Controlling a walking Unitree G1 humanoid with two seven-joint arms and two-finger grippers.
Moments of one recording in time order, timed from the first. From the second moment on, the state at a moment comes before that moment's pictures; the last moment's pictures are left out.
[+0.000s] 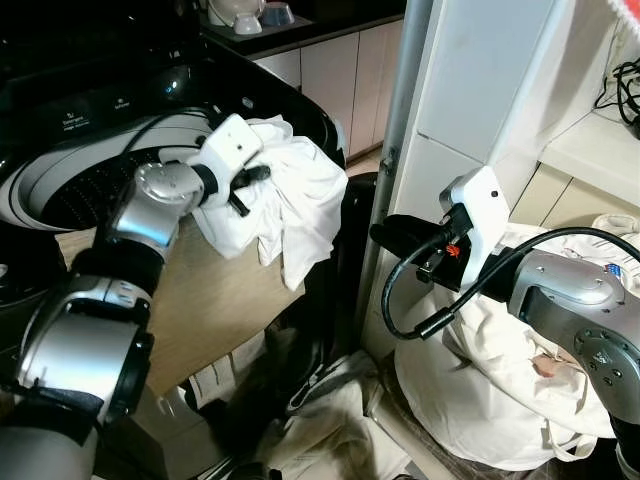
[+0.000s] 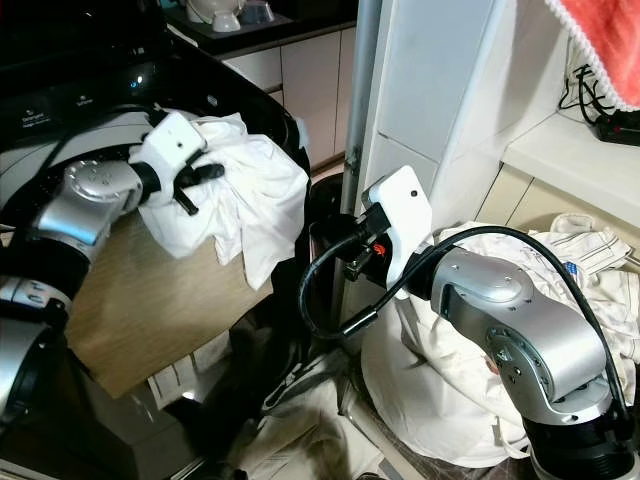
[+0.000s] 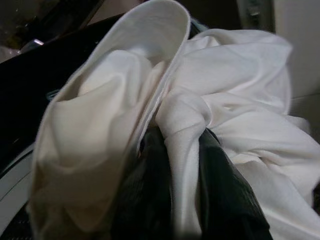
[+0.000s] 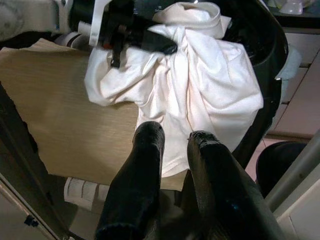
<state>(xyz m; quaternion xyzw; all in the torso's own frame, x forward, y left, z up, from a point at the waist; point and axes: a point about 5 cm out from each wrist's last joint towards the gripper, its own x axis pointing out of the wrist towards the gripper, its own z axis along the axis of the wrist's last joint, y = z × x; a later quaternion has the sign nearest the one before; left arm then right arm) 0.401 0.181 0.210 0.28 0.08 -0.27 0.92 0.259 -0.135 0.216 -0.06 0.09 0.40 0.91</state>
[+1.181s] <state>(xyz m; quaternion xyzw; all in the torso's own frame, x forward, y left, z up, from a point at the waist) 0.416 0.235 0.293 0.38 0.10 -0.08 0.92 0.258 -0.131 0.219 -0.07 0.08 0.40 0.91</state>
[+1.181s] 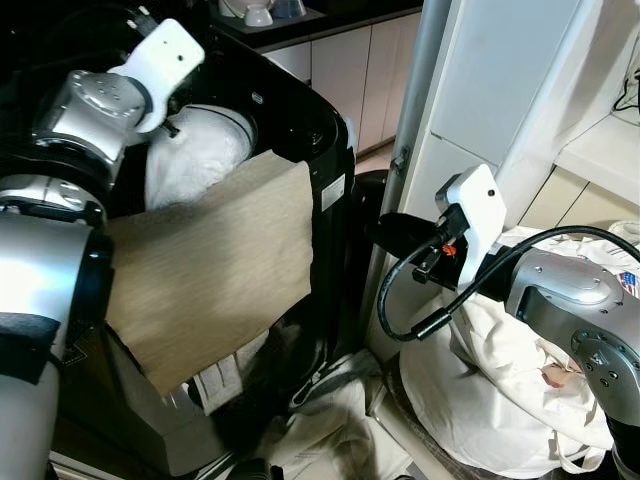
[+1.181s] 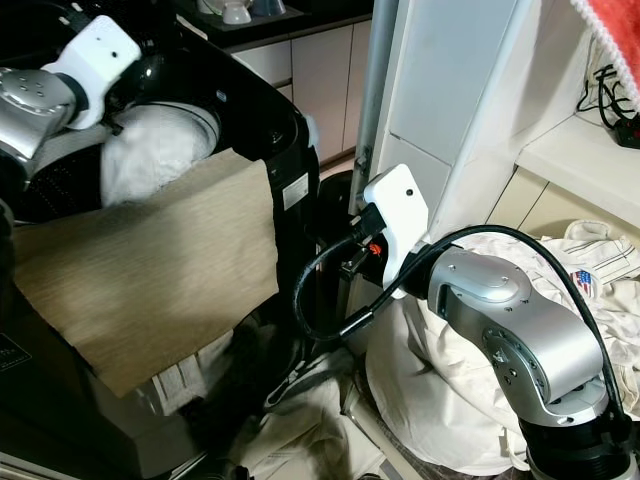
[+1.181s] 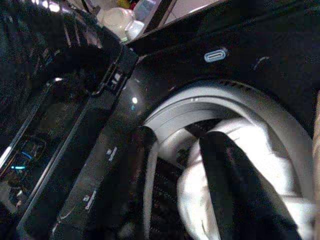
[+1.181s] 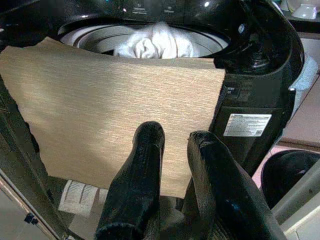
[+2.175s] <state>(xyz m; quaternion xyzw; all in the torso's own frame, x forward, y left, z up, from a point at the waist) 0.391 0.148 0.239 -0.11 0.05 -0.14 0.98 0.290 -0.149 0.224 -0.03 -0.02 0.11 0.99</state>
